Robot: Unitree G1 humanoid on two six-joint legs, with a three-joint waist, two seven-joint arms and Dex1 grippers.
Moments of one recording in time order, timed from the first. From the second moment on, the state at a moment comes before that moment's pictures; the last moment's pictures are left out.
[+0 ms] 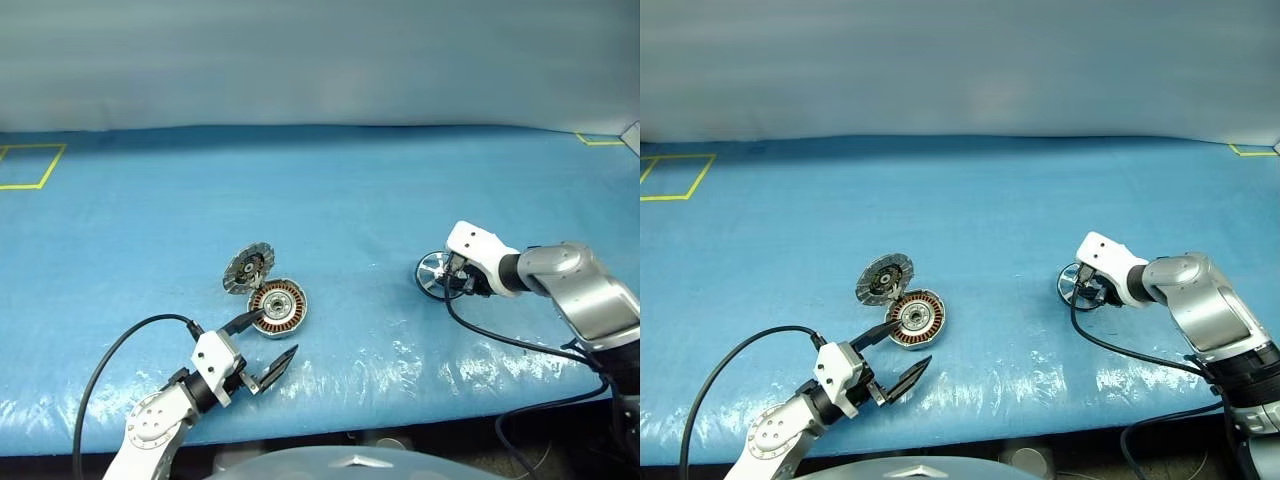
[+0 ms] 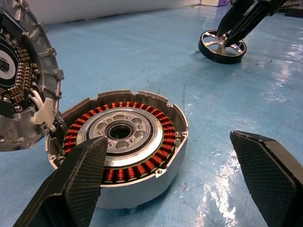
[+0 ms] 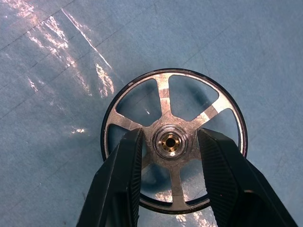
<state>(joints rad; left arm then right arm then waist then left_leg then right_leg) 0.46 0.40 -0.17 -0.32 -0.21 -0.13 -0.64 -0.31 -0.99 0.21 -0.16 0.08 0.75 0.93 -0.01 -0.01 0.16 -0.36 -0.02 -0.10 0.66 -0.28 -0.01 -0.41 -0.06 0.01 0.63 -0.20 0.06</state>
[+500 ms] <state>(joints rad) 0.46 0.40 -0.17 -0.32 -0.21 -0.13 -0.63 -0.32 -0.96 0.23 -0.11 0.06 0.77 0.94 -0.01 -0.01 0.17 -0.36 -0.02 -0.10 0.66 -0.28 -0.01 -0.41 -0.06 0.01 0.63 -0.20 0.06</state>
